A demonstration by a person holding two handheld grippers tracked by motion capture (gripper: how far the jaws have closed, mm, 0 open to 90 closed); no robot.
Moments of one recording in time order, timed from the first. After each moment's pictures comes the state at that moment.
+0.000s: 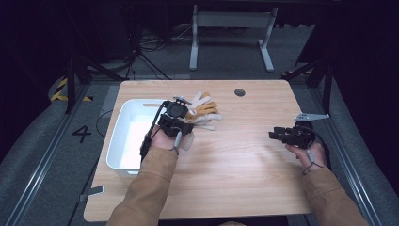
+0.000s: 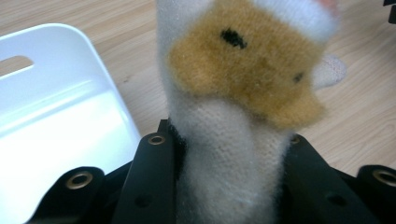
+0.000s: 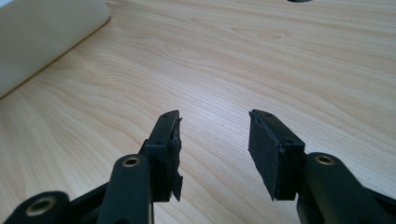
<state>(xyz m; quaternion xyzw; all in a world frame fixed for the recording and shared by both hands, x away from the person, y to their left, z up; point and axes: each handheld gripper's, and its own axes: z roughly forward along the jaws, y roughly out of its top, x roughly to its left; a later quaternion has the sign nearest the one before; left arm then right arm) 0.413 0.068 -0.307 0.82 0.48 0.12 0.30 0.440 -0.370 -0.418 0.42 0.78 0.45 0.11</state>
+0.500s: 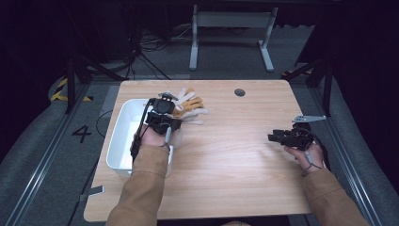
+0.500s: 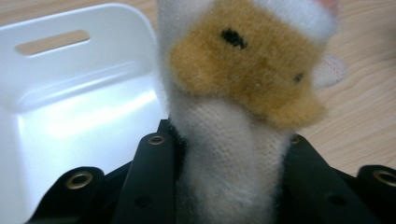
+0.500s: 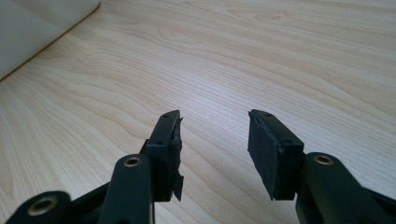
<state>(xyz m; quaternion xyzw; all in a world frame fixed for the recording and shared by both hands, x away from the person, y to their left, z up) 0.416 0.097 -0.302 0.78 0.55 0.13 0.28 0.440 -0.369 -0.427 0.43 0.79 0.44 0.09</state>
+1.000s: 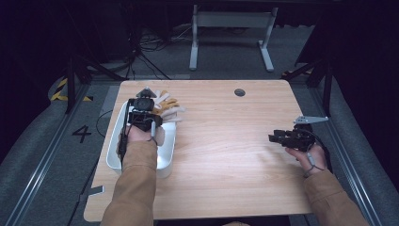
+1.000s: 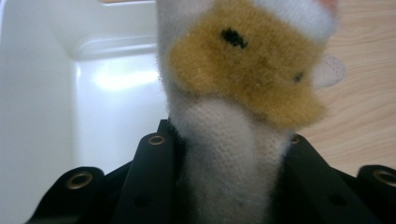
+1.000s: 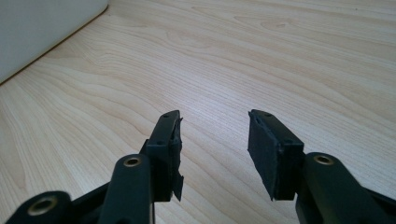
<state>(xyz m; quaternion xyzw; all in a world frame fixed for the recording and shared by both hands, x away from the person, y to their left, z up) 0.432 0.141 -0.310 0.71 0.65 0.11 0.23 0.432 -0.368 -0.420 0.42 0.79 0.44 0.10</state>
